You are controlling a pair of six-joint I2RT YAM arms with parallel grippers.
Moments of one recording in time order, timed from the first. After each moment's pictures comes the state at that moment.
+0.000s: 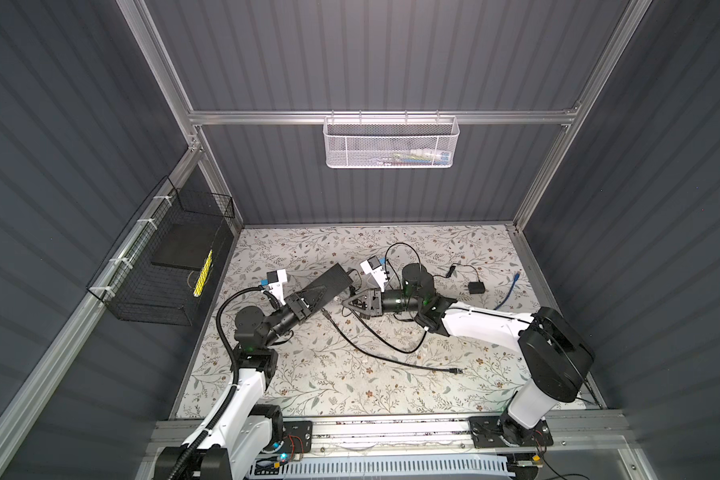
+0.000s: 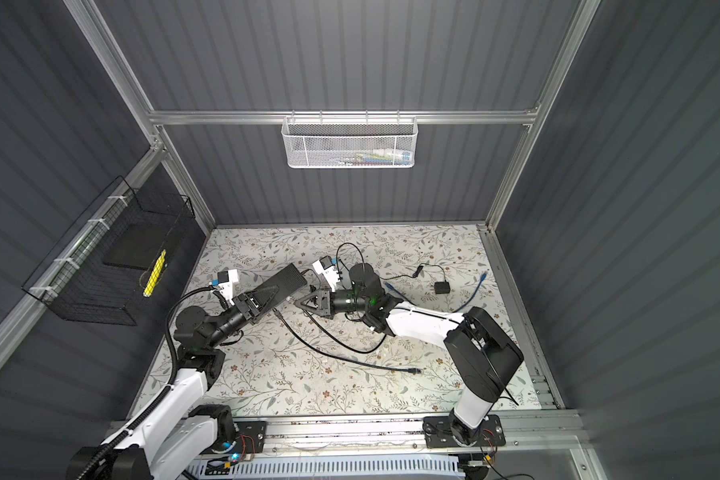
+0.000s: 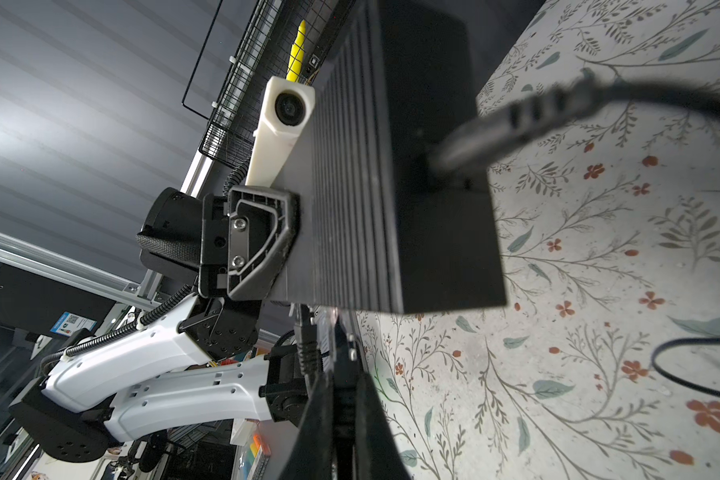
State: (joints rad) left arm -0.09 0.91 0.33 0.69 0.81 -1.21; right arm 0.78 1.68 0.99 0.53 -0.75 0.82
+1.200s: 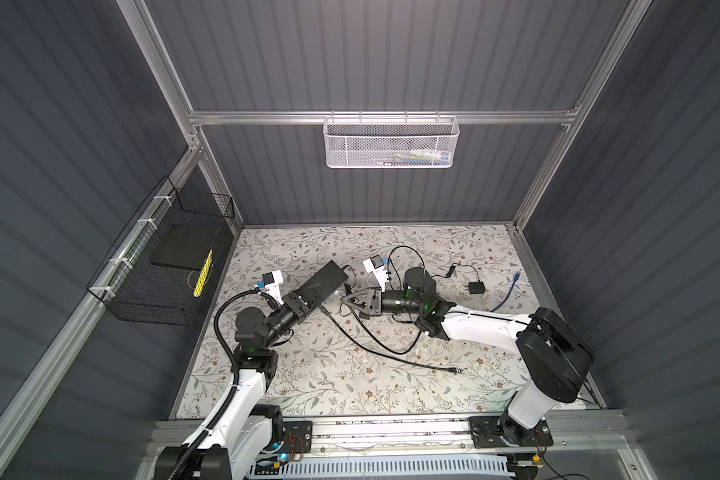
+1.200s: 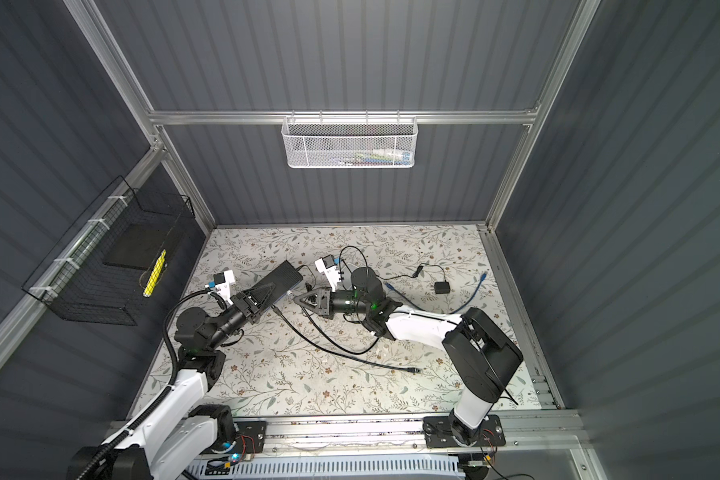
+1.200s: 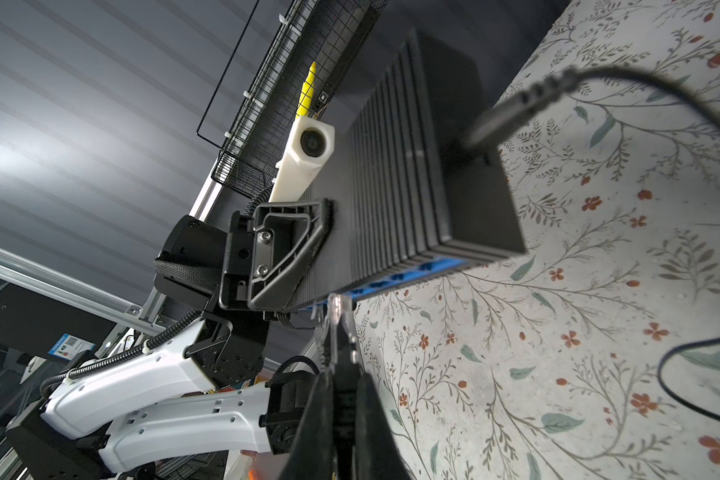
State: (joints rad) left arm -0.09 0.91 0.31 0.70 0.72 -1.25; right arm 0.81 1.68 0.95 0.66 -0.68 0.87
